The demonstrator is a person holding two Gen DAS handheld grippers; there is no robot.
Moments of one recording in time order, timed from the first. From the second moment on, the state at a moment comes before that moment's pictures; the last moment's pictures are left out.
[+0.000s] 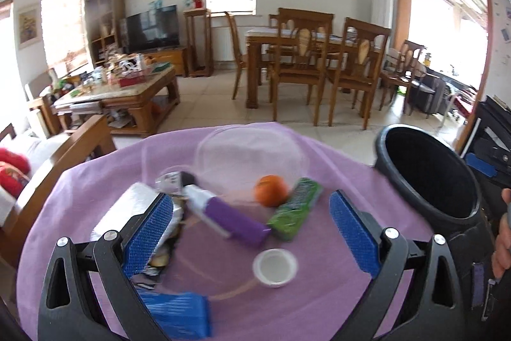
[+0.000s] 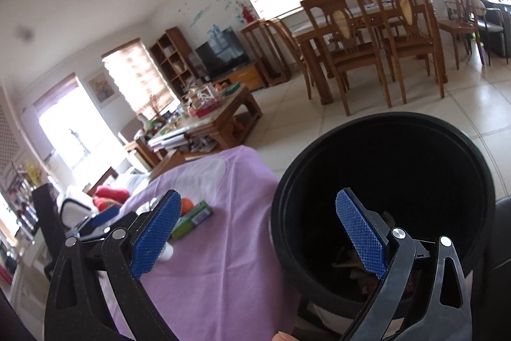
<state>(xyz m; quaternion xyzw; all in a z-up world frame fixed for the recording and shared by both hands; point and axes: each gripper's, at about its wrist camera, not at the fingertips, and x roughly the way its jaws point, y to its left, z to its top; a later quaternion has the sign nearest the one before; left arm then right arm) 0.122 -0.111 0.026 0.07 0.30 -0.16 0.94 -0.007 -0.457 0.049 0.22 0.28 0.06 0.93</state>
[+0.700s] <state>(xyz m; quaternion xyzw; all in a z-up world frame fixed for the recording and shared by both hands) 0.181 -0.015 -0.020 0.03 0.40 -0.14 0.91 0.137 -0.291 0.000 0.13 0.46 0.09 0.87</state>
